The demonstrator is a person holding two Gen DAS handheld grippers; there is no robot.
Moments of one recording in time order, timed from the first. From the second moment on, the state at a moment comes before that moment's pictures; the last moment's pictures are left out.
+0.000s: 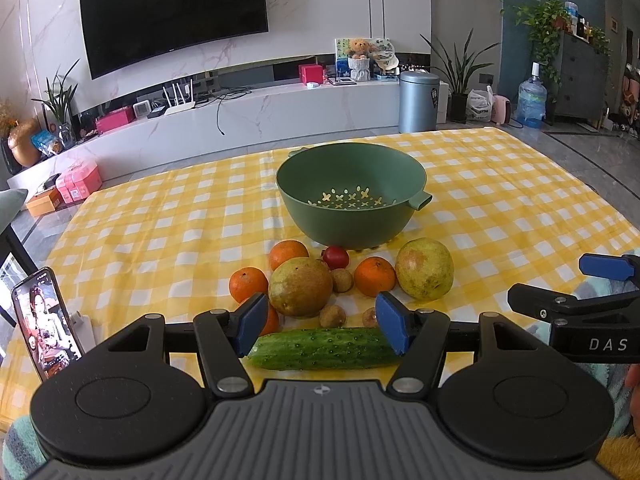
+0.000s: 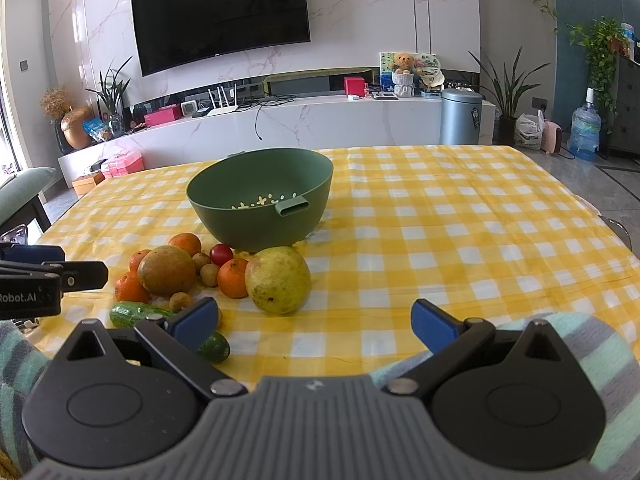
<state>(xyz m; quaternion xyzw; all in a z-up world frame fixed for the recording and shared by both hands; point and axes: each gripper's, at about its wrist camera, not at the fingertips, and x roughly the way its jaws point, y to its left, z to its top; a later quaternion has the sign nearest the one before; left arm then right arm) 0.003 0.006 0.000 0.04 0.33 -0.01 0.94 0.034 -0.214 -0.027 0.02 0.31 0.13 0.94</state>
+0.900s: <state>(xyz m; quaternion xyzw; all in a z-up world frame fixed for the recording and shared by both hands) 0.004 0.005 -0.001 0.05 0.33 -0.01 0.94 0.034 -0.214 -0.027 0.02 0.31 0.13 0.94</state>
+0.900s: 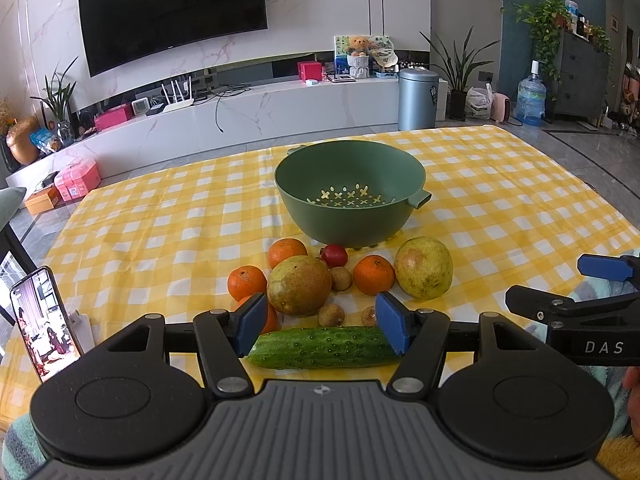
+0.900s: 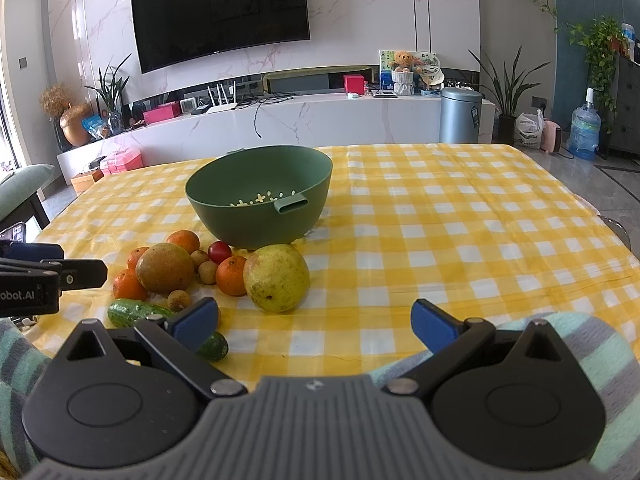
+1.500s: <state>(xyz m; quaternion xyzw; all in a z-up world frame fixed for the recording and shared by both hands) 0.027 0.017 0.000 0.04 0.36 -0.03 0.93 0.051 -0.210 -0.031 0.03 0.33 0.16 0.93</state>
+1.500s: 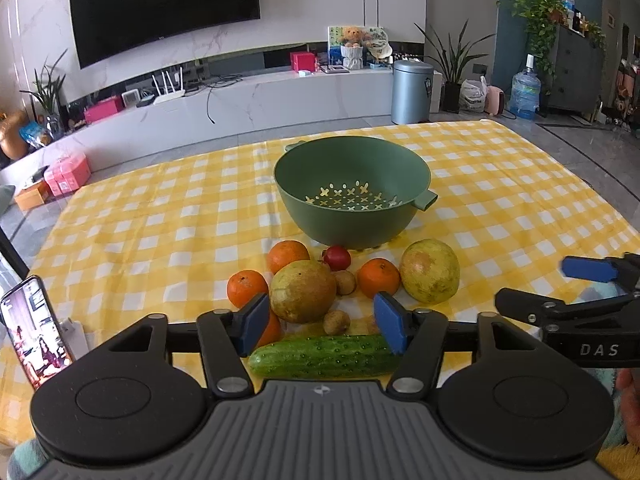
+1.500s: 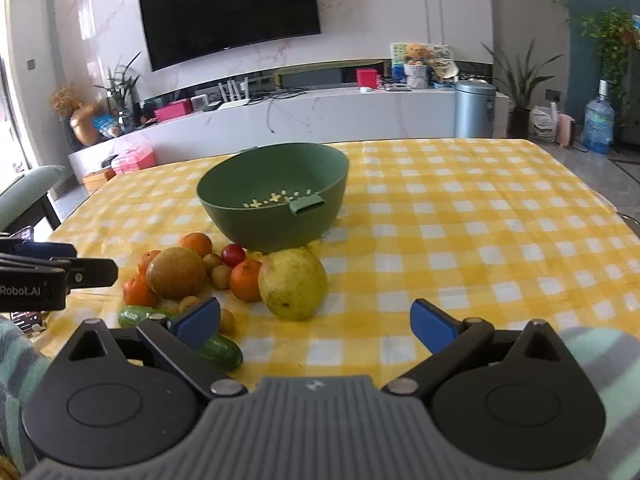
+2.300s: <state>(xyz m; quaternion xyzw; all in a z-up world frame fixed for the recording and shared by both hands) 0.091 0.034 -0.039 0.07 0.38 -0.06 0.92 0.130 -0.161 -0.048 -0.03 0.34 0.17 0.93</state>
